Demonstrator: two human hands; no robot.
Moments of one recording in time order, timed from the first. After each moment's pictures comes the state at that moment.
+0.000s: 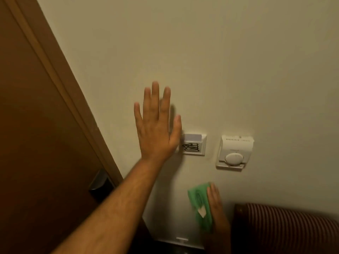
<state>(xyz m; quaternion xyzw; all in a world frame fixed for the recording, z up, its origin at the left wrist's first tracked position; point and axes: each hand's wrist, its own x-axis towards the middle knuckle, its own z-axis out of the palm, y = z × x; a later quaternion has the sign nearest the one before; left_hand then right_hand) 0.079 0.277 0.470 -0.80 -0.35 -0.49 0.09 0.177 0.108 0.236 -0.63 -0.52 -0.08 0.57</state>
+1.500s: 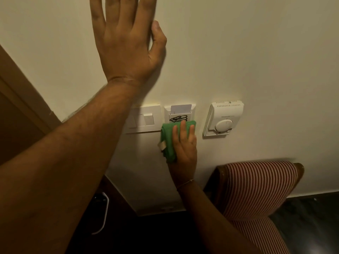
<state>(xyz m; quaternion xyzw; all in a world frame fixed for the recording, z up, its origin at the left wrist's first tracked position) 0.104 0.364 0.528 -0.70 -0.26 -0.62 0.25 0.155 0.229 0.259 -0.71 -0.47 -0.24 0.46</state>
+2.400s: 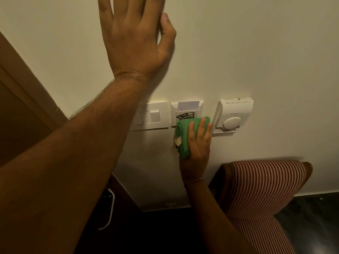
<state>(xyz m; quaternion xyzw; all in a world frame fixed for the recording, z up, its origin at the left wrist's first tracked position) 0.109 0.377 0.524 -0.66 -0.22 -0.67 0.26 0.164 0.229 0.253 -0.73 -0.39 -0.27 0.49</state>
